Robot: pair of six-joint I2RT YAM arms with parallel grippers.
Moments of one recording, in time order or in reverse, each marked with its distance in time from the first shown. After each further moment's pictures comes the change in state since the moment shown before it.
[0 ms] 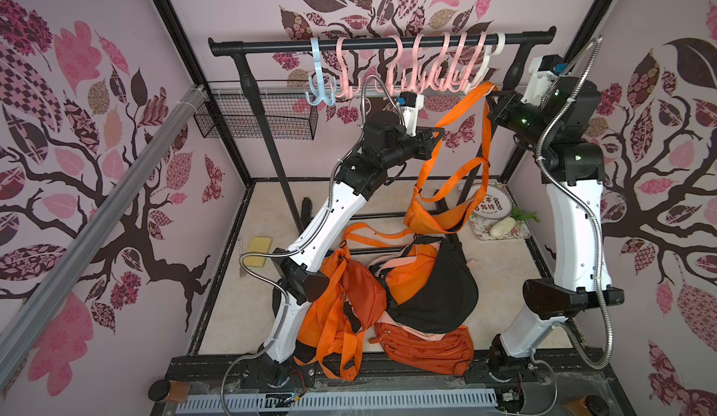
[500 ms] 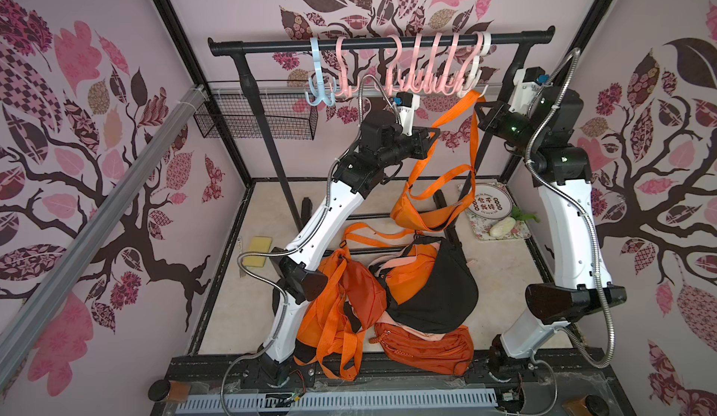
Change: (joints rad) left arm 0.015 -0.006 -0.018 -0.010 0.024 0.003; right arm -0.002 -0.043 -0.196 0.086 -0.072 0.014
